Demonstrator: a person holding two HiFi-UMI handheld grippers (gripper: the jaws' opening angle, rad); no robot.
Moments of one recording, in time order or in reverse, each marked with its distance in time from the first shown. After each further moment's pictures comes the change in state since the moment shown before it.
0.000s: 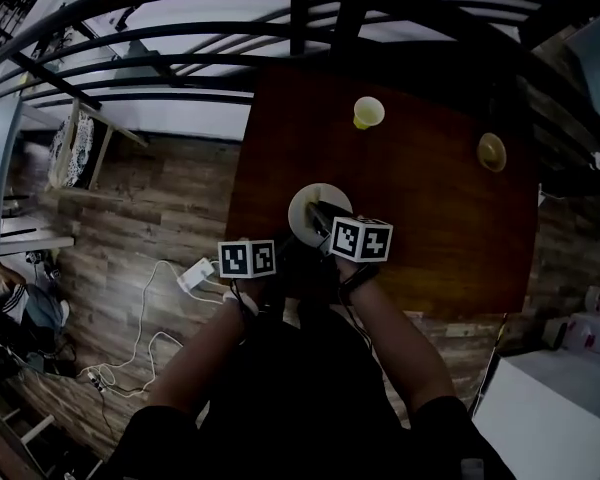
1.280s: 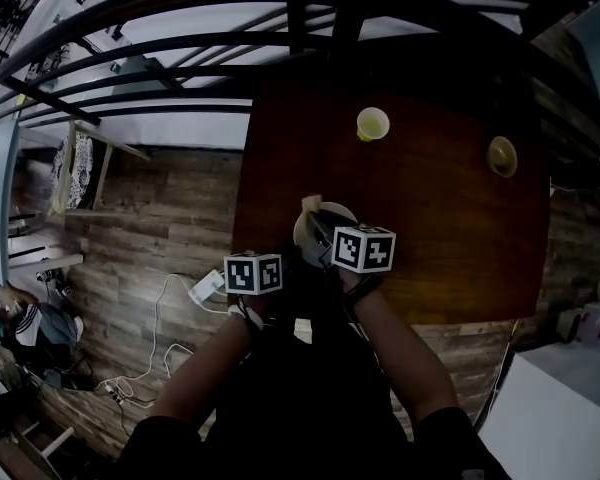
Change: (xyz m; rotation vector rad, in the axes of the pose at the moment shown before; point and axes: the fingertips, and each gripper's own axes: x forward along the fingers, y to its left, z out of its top) left arm 0.007 0.002 0.029 0.064 0.043 0.002; right arm 0.025 0.004 0.023 0.022 0.004 0.010
